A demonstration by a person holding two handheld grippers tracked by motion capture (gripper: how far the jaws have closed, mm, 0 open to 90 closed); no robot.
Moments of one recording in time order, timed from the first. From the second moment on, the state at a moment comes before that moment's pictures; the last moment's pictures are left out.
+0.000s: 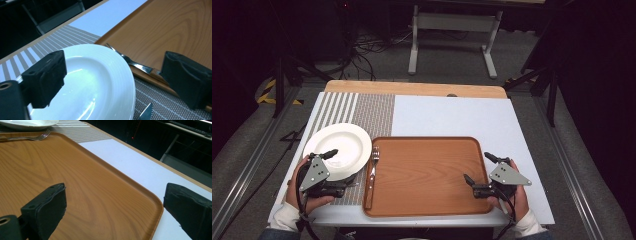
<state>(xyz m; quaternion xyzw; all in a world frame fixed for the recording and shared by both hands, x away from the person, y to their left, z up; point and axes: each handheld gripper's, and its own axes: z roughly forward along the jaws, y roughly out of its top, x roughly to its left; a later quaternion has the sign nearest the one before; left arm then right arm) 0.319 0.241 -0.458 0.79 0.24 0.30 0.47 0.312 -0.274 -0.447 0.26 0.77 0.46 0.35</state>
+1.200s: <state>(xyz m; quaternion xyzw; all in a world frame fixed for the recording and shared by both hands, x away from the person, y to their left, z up) 0.317 0.249 -0.460 0.79 0.24 0.29 0.48 0.310 -0.271 -0.448 0.25 0.77 0.46 0.35</state>
